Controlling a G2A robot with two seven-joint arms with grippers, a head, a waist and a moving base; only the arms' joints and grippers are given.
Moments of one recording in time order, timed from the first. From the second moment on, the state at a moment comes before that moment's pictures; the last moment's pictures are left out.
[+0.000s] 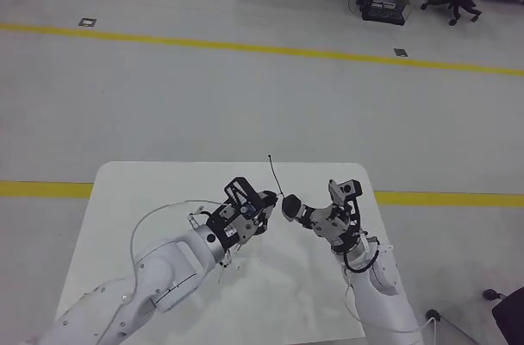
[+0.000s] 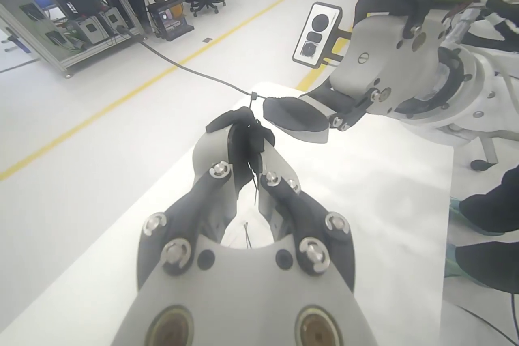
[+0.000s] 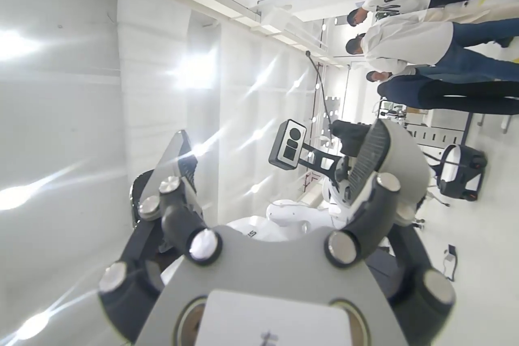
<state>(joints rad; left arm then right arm) 1.20 -1.13 -0.75 -2.02 1.22 0.01 -0.33 -1.60 -1.17 1.44 -1.77 0.94 -0.18 0.88</state>
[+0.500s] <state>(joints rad) 1.22 -1.14 -0.77 -2.02 1.24 -0.01 -0.32 -1.59 -1.18 1.41 -1.76 0.97 -0.17 0.89</state>
